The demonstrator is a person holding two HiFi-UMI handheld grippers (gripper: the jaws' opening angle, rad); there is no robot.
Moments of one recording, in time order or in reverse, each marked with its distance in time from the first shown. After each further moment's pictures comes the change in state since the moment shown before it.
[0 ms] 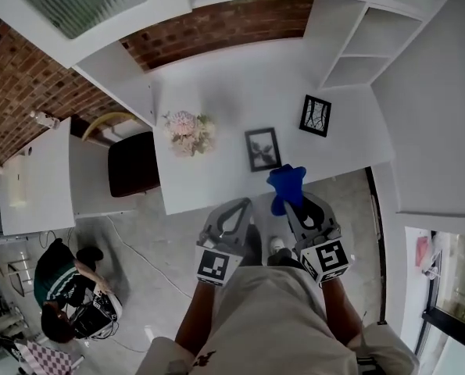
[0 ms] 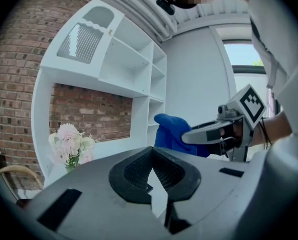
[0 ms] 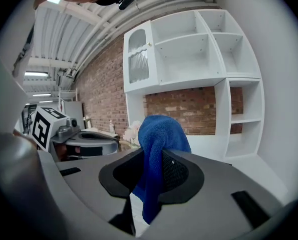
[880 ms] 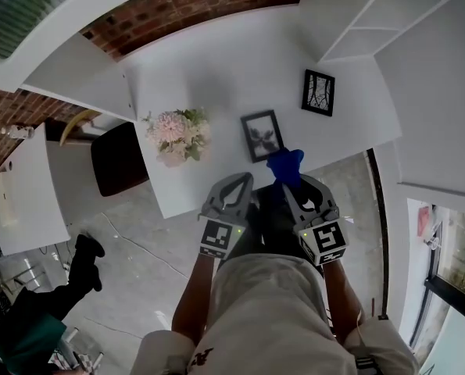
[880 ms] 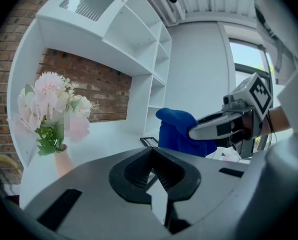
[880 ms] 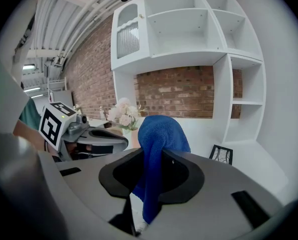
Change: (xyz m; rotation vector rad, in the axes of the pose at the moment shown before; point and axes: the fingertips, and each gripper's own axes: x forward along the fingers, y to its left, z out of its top) left arm 0.070 0.053 -0.078 -0.047 0.150 -0.128; right arm 0.067 -0.021 -0.059 0.021 0.171 -0.071
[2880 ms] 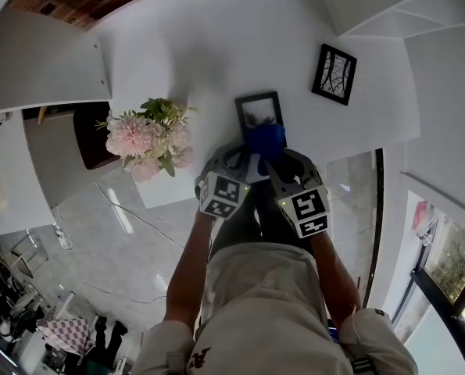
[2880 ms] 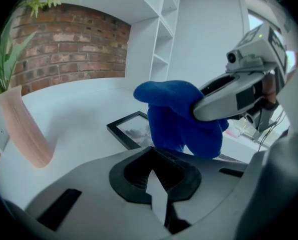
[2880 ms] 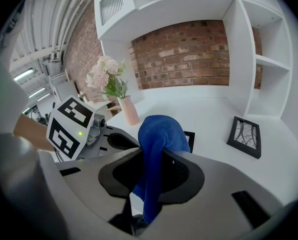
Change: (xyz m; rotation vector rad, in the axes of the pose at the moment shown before) left arm 0.106 0.037 -0.130 0.024 0.395 -0.012; right arm 0.103 -0.024 -0.085 0.037 0.260 0.140
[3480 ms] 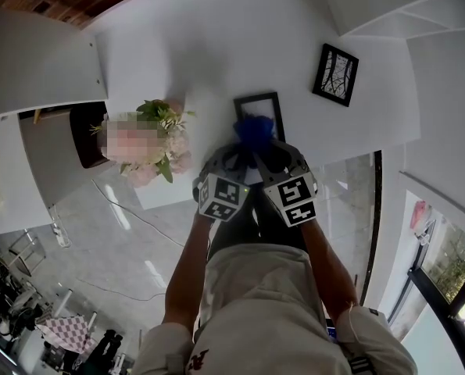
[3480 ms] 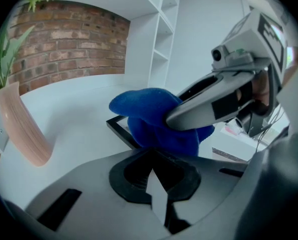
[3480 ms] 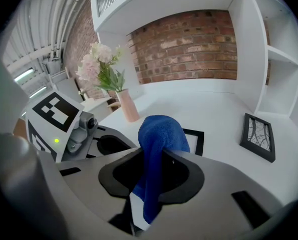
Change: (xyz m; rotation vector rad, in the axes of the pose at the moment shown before) left arm 0.004 0.001 -0.007 0.003 0.037 0.001; right arm 0.040 0.003 -0.001 0.004 0.051 0.031
